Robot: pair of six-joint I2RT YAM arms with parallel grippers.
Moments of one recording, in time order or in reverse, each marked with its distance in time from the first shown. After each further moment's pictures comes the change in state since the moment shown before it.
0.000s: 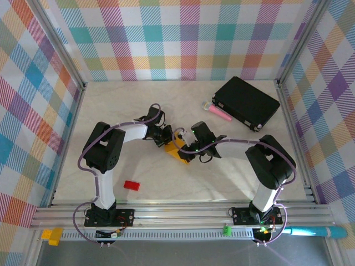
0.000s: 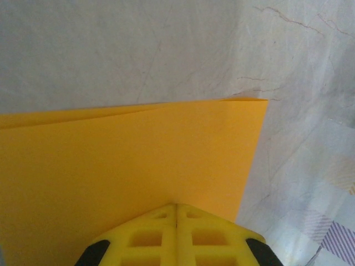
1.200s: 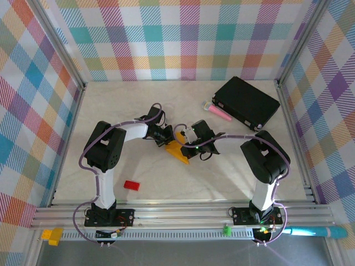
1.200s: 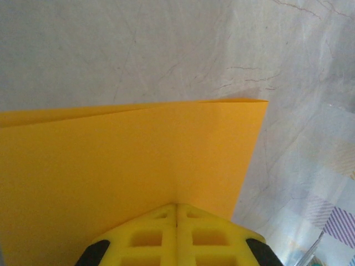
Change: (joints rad) left arm -0.001 0.019 0.018 -0.015 0.042 0.048; right arm -0.034 0.079 0.050 -0.049 0.075 0.079
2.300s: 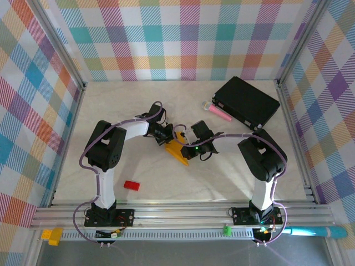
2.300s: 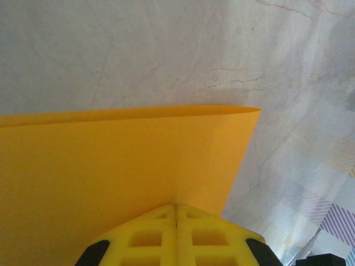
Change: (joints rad) left arm -0.001 0.012 0.063 -0.073 0.007 0.004; right arm -0.005 0.036 0.019 -0.032 -0.026 0.006
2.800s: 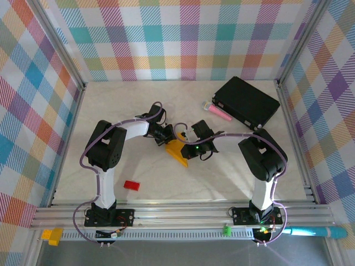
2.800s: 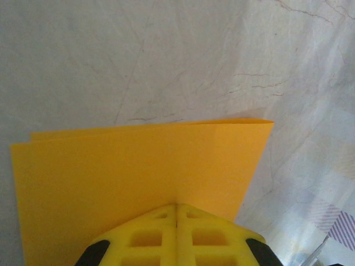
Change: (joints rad) left arm 0.000 0.008 0.000 -0.014 -0.025 0.000; right arm -0.013 0.000 0.013 -0.040 -0.055 0.061
